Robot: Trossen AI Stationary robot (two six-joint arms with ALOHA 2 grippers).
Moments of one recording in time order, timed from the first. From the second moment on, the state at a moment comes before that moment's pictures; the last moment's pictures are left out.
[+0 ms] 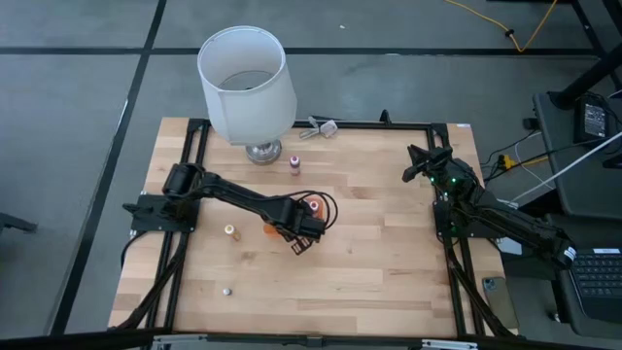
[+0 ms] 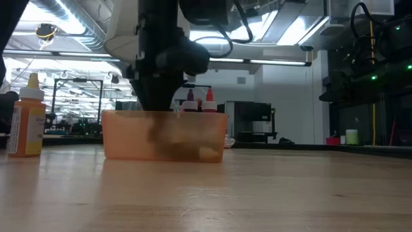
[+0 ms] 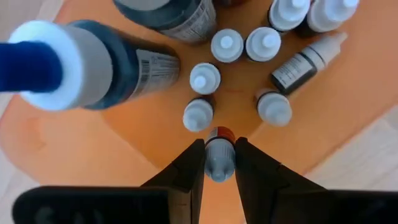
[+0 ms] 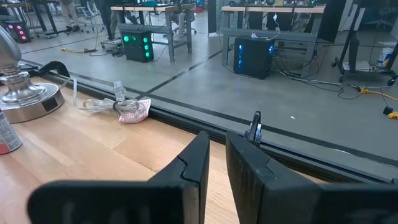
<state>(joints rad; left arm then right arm) -0.19 1.99 1.52 -1.08 -0.19 -0.88 -0.64 0.23 0.01 0.07 0.36 0.10</state>
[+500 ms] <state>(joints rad) -0.17 2.01 1.52 -1.02 -0.19 -0.83 -0.64 0.23 0.01 0.07 0.36 0.10</state>
